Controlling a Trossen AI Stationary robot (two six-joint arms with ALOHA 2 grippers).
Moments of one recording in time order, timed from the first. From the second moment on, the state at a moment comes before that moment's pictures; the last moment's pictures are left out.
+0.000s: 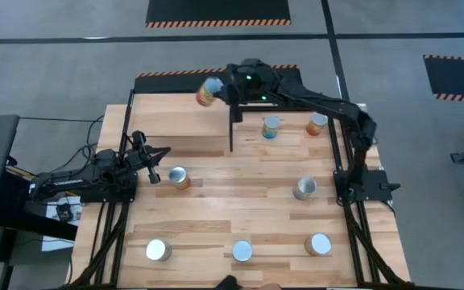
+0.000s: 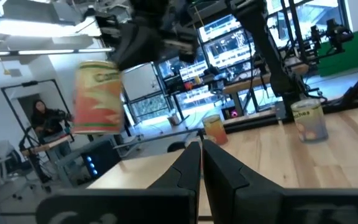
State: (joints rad) left arm 0.15 0.01 0.03 0.16 -0.19 0.37; right arm -0.44 1.90 1.93 -0.44 -0.13 -0.72
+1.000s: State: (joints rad) left arm 0.15 0.01 0.03 0.17 -0.19 0.37; right arm -0.54 2.20 2.35 -0.88 -0.18 -0.77
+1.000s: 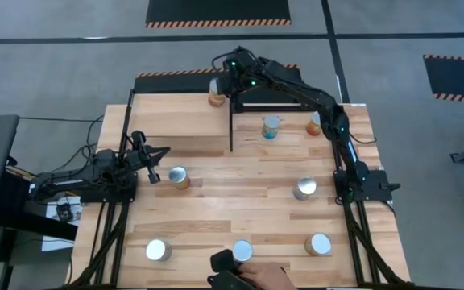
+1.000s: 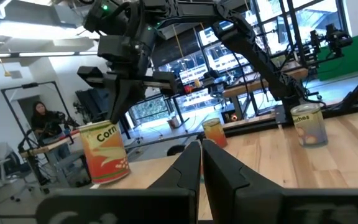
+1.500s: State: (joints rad) left arm 0.15 0.01 0.03 0.17 -0.19 0.36; right arm -0.53 2.20 2.35 -0.88 -0.13 -0.75
